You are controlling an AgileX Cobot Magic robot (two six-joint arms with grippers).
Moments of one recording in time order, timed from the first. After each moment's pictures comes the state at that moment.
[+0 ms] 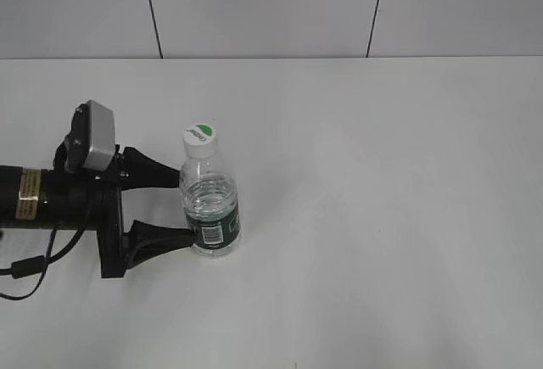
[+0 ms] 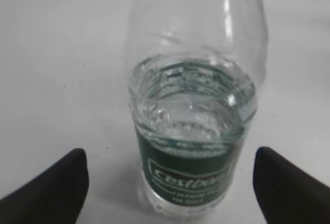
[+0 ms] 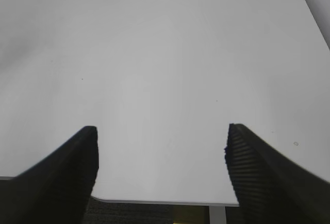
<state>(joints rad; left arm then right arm) -0.08 1.97 -0.64 1.38 -1.02 -0.34 0.06 -0.01 -0.52 0.06 1.10 -0.14</state>
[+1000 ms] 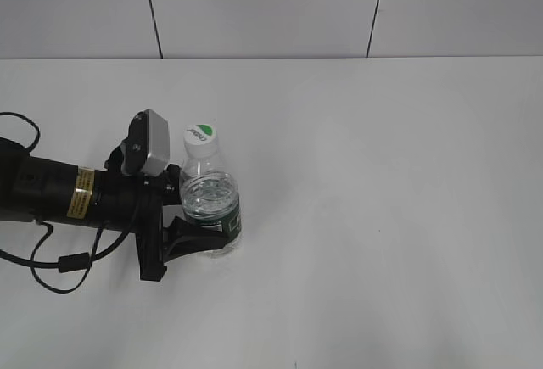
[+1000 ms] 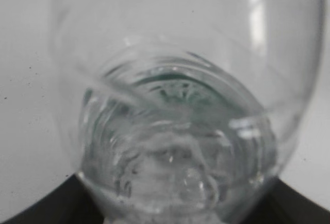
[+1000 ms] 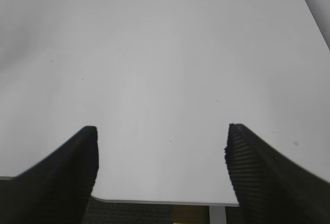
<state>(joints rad) -0.21 2.05 -0.77 1.41 -0.92 -0.45 0.06 -0.01 -0.52 0.06 1.10 -0.14</state>
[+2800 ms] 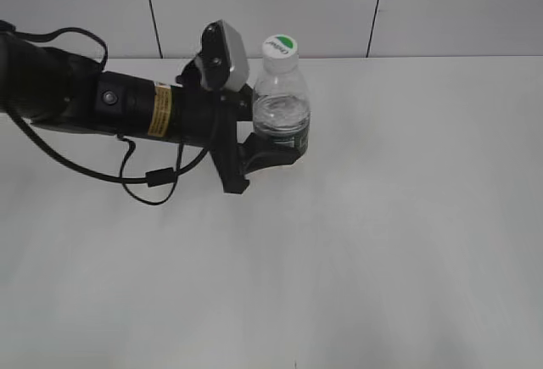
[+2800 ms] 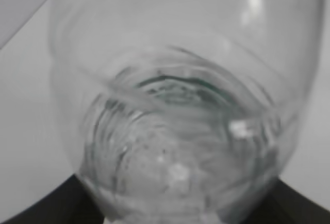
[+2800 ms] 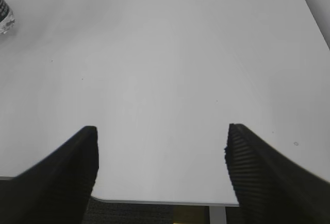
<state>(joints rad) -0.39 2.01 -1.09 1.42 -0.77 -0.63 0.06 -0.01 -0.52 0.06 1.10 -0.14</state>
